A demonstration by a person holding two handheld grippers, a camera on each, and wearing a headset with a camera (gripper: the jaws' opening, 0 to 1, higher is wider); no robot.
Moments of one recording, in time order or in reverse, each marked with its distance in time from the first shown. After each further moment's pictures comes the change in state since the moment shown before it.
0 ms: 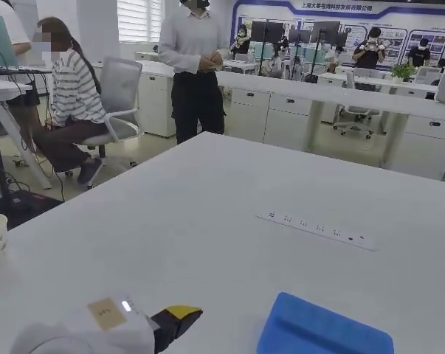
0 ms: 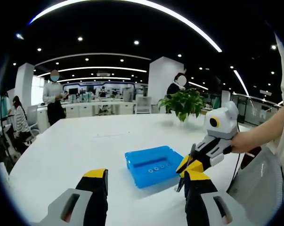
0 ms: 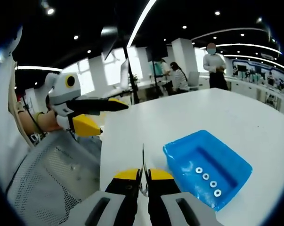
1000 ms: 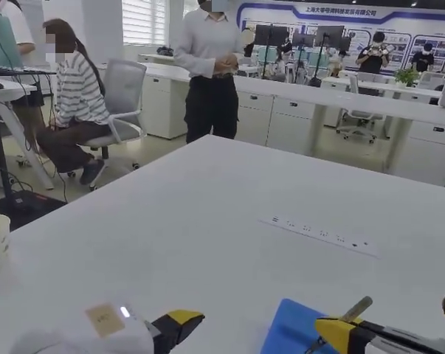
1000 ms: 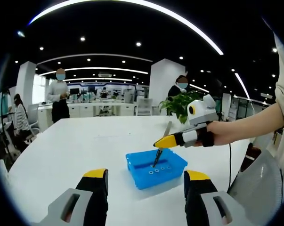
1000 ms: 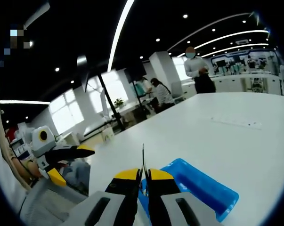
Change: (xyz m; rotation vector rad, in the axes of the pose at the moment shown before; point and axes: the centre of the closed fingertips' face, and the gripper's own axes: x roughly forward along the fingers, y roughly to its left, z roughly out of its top) left arm -0.002 0.002 0.002 -0.020 -0.017 0.005; right arm 0.014 -0.073 0.057 0.188 -0.167 -0.066
